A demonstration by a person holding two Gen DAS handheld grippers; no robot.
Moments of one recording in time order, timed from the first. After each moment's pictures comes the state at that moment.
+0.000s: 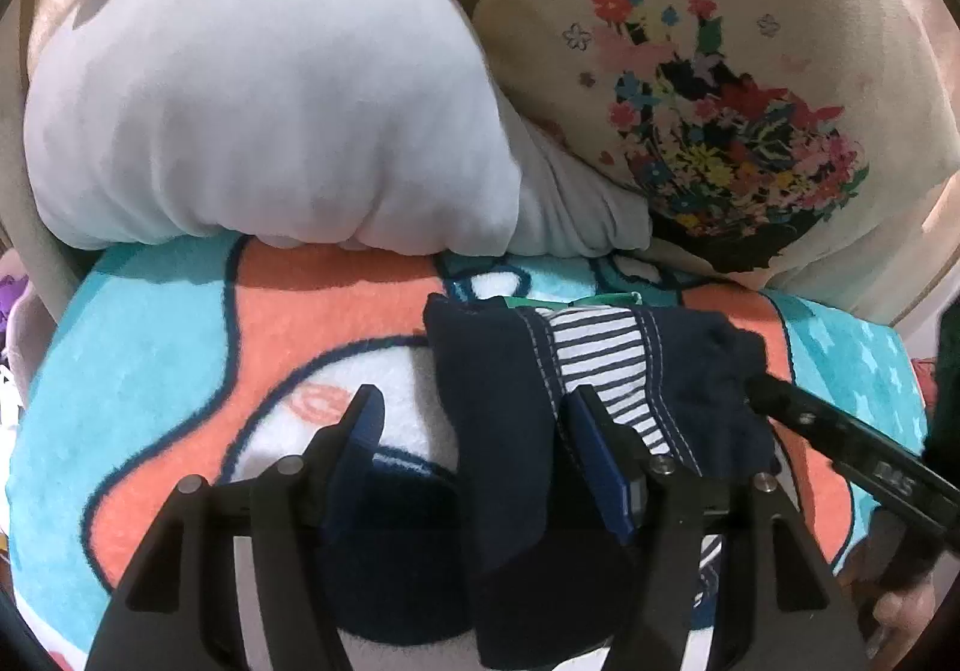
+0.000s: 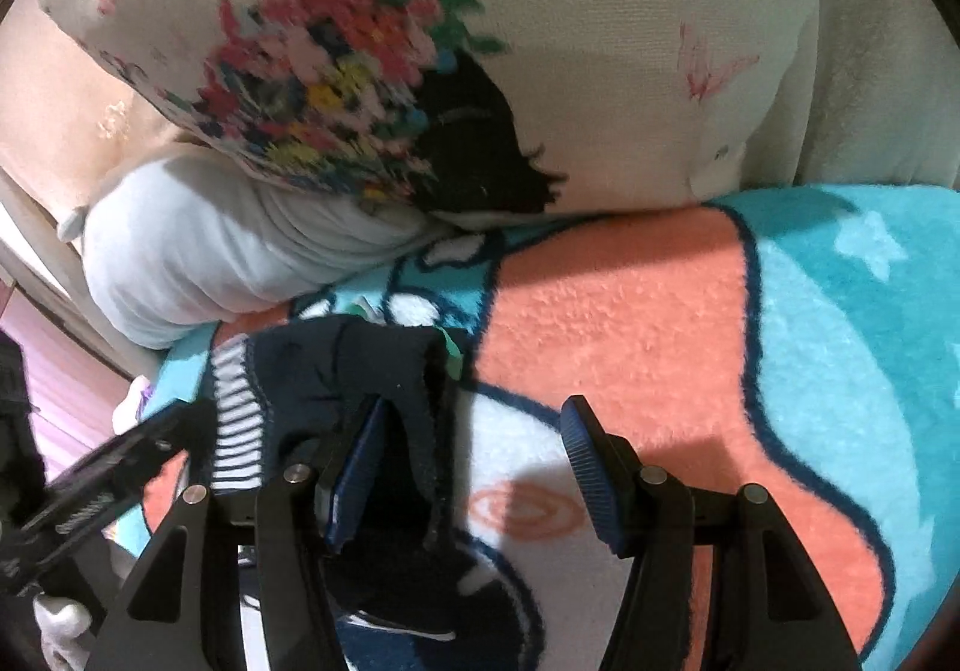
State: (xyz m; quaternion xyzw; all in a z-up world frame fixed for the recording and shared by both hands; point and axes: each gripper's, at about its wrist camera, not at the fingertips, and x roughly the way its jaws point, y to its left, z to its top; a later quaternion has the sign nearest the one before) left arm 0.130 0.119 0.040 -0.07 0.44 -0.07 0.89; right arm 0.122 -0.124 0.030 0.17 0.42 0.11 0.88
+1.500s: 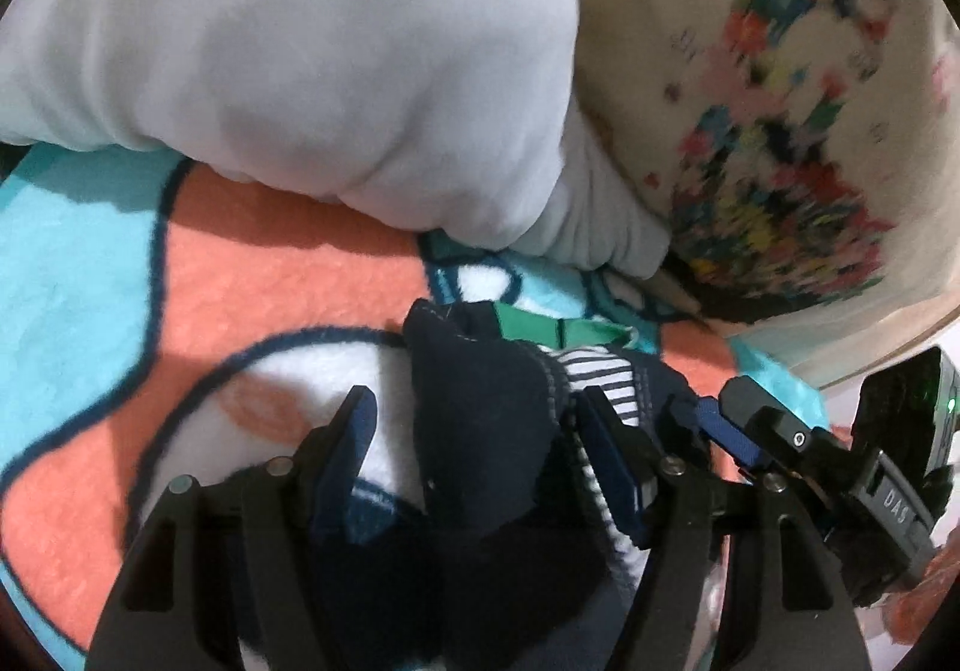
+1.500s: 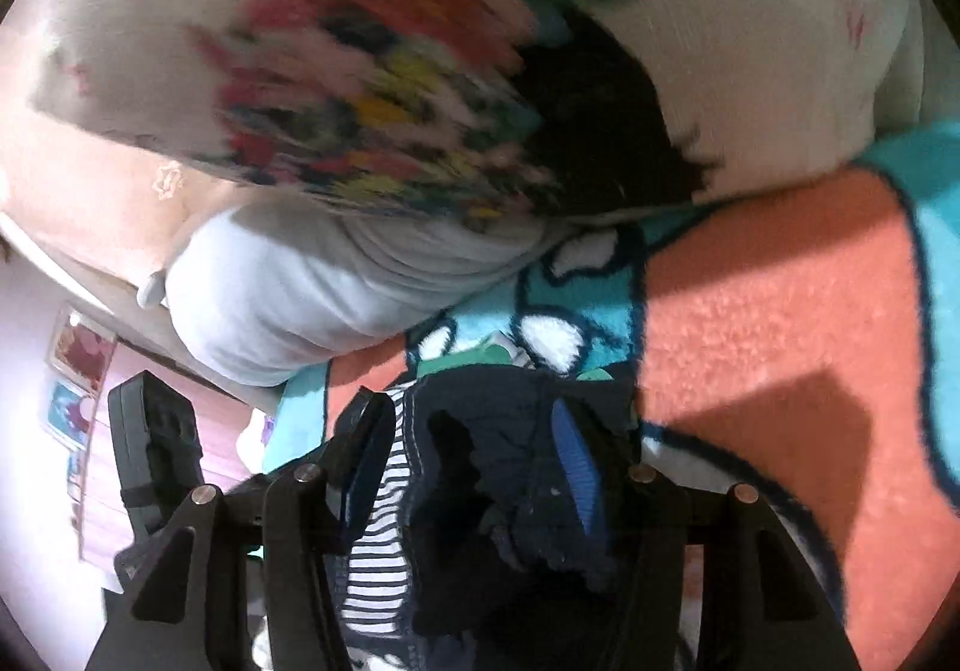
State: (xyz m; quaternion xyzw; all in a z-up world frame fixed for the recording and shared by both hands) left arm 0.159 0.140 0.024 -0.21 0.48 -0.11 0.84; right arm 0.164 -0.110 0.030 0.29 0.43 0.22 0.83
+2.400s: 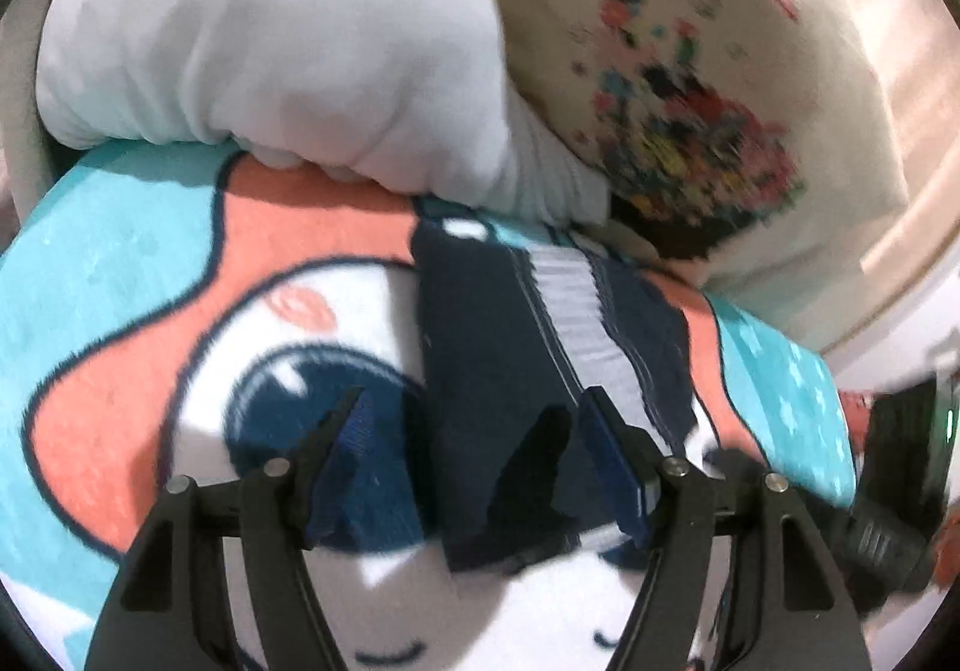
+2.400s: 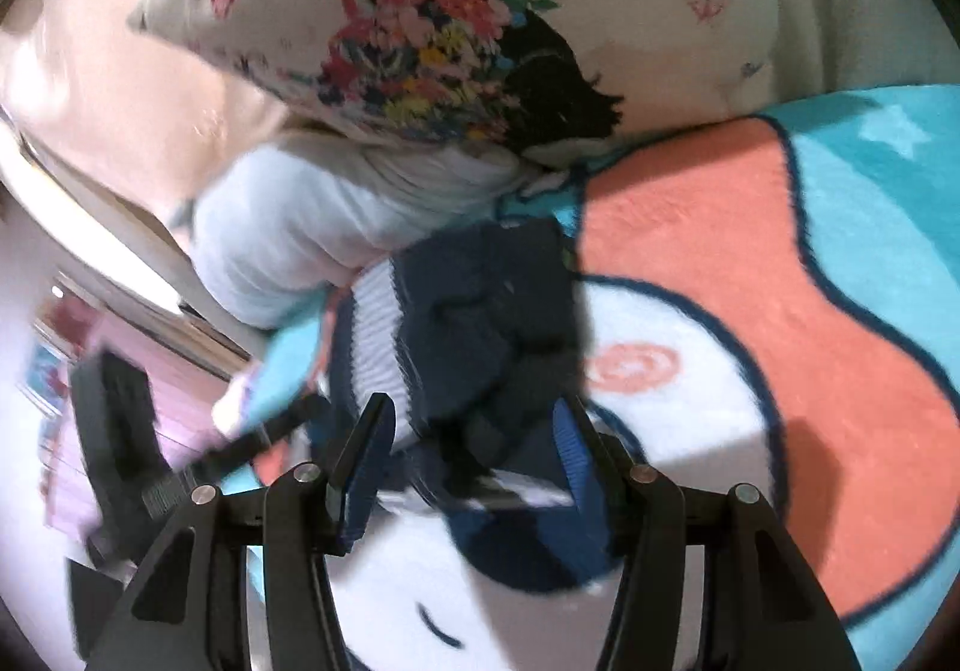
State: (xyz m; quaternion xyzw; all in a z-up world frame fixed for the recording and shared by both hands) left arm 0.099 0.142 0.032 -0.17 0.44 -0.11 0.87; right arm 0.077 -0.117 0.017 0.25 0.44 0.20 0.84
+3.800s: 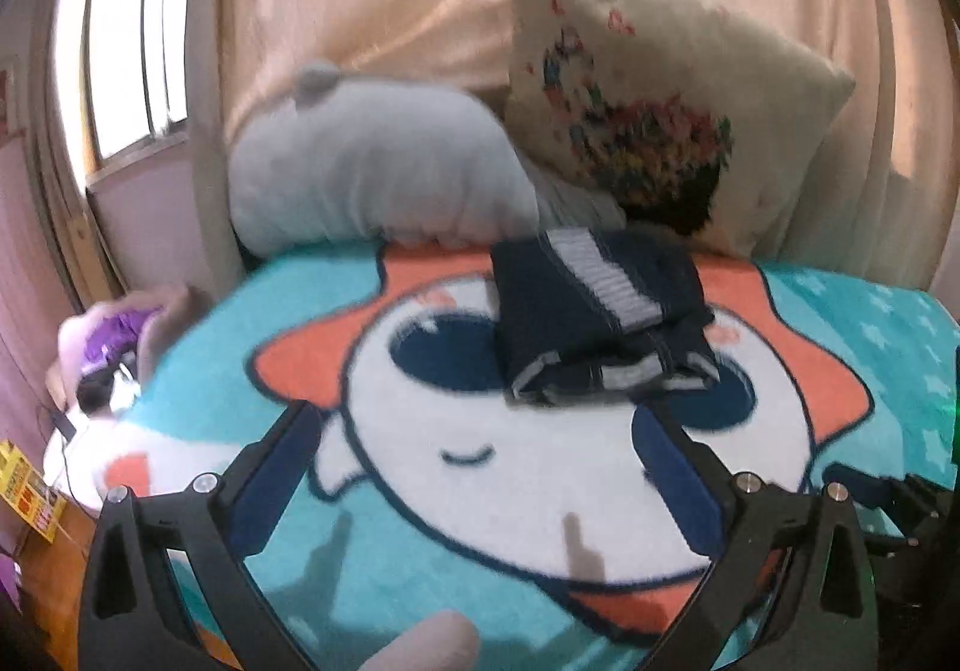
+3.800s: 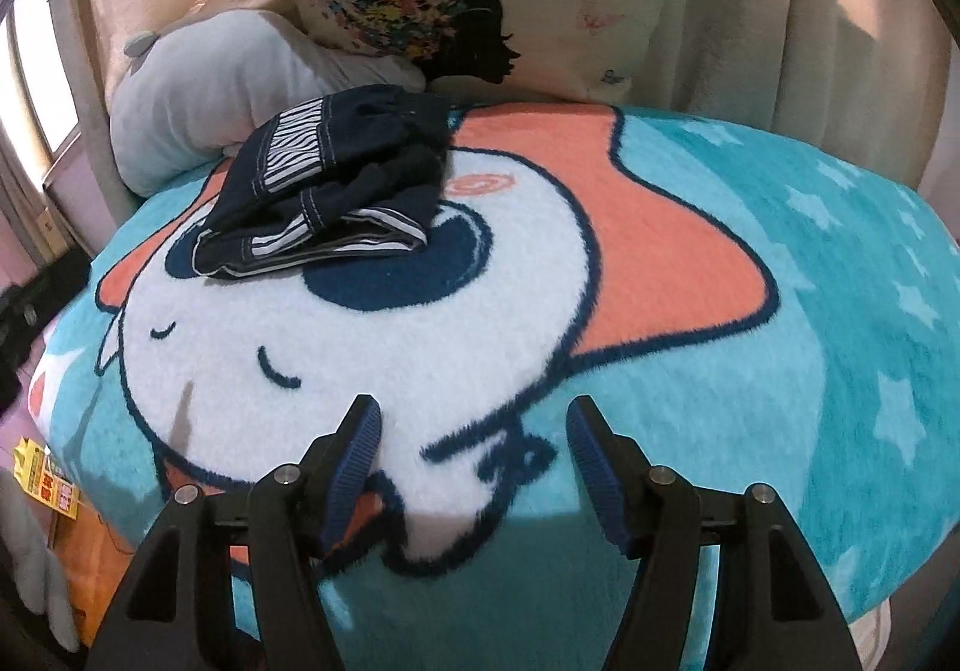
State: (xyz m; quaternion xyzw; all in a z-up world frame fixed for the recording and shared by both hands) left arm -0.067 0.084 0.052 0.00 0.31 0.04 0.95; right arm -0.046 -0.109 0.000 0.05 0.43 0.04 0.90
